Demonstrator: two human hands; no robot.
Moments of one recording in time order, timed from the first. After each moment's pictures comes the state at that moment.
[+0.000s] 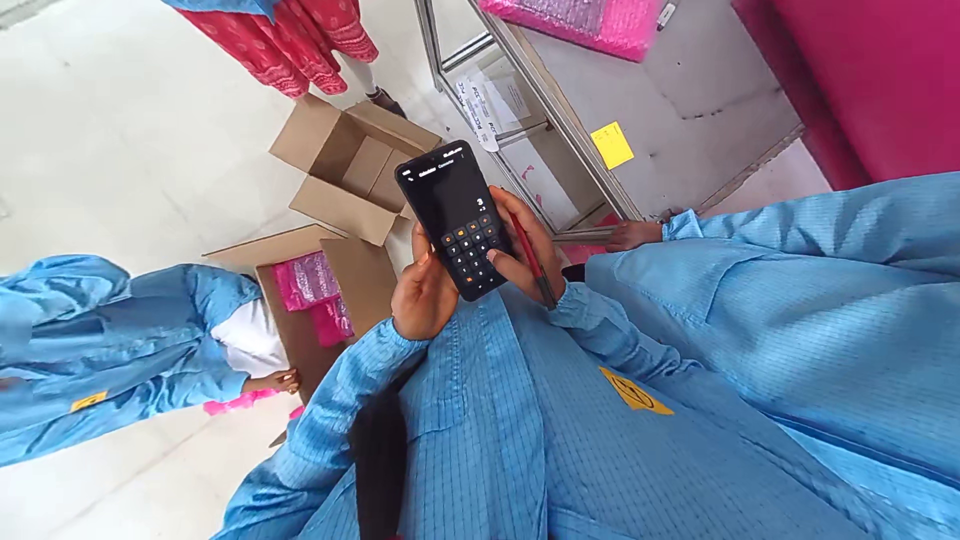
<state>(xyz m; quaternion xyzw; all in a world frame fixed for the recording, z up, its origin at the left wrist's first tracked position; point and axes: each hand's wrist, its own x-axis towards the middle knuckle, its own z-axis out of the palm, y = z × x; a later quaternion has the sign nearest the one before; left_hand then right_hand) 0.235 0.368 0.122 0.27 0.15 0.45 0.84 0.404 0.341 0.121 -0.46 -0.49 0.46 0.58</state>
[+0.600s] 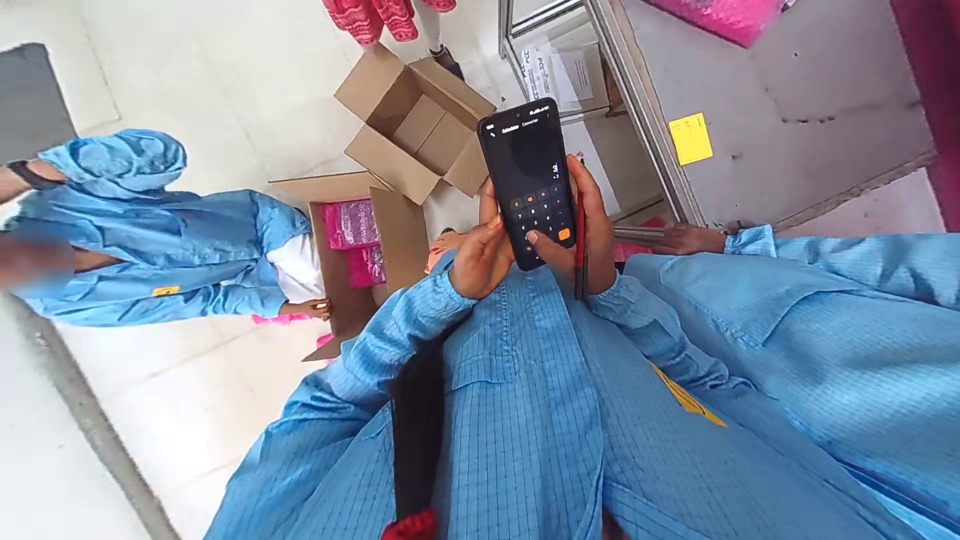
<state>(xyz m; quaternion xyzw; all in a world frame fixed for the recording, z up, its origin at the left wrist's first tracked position) 0.237 0.362 0.122 0.29 0.15 0.45 0.83 0.400 0.338 0.120 -0.49 -0.56 0.39 0.55</state>
